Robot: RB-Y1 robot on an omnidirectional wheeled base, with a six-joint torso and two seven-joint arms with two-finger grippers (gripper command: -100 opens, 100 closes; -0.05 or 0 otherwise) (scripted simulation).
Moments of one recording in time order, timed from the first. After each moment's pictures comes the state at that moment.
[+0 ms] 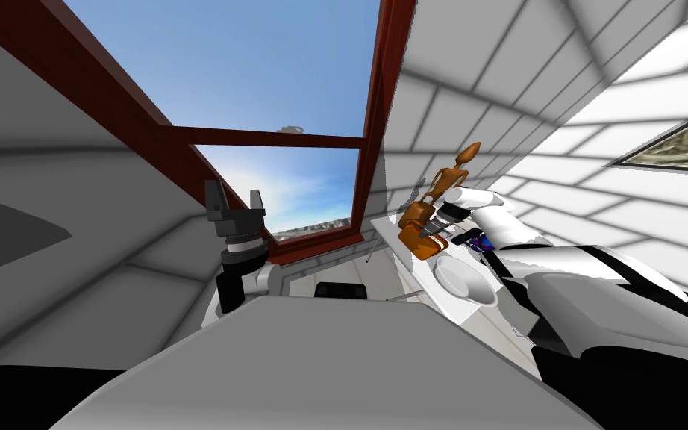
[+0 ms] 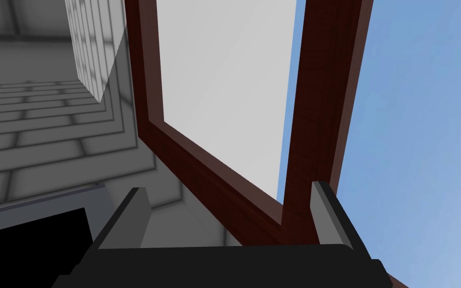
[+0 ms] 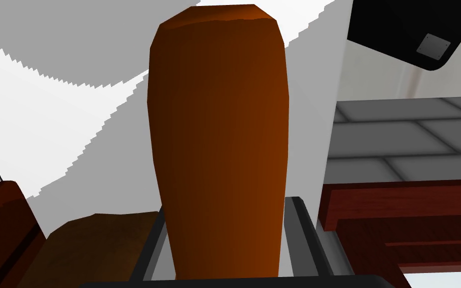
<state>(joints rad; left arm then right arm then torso) 0.45 0.02 0.07 -2.36 0.04 -0.59 -0.02 -0.78 -1.04 0.24 -0.92 -1.04 1.75 2.14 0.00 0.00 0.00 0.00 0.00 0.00</state>
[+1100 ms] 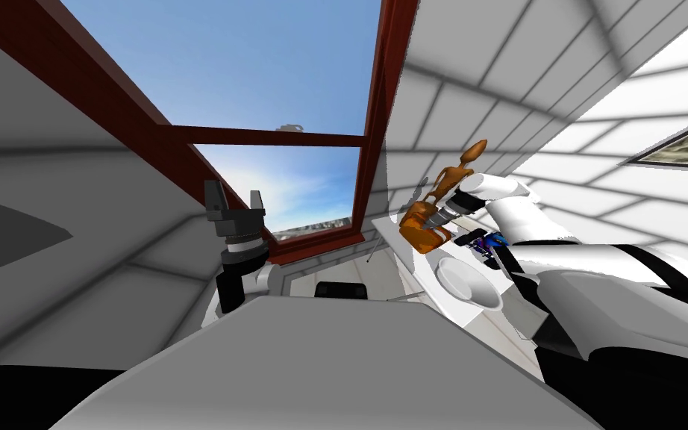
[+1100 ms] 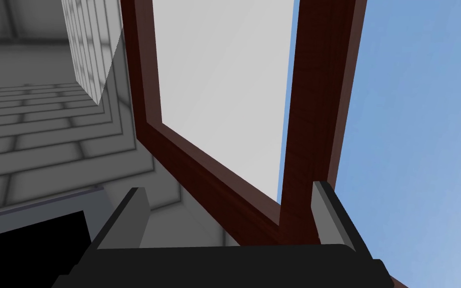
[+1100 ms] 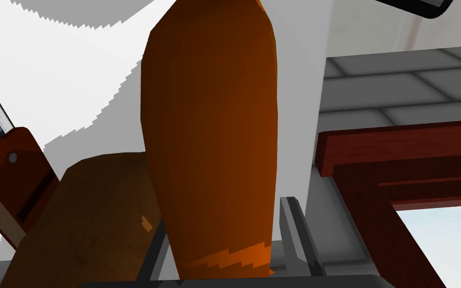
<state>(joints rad) 0.45 0.02 0.07 -2.36 0.04 -0.59 -0.02 -0.82 -1.09 0.16 -0.95 -1.09 1.79 2.08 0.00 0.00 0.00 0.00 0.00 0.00</state>
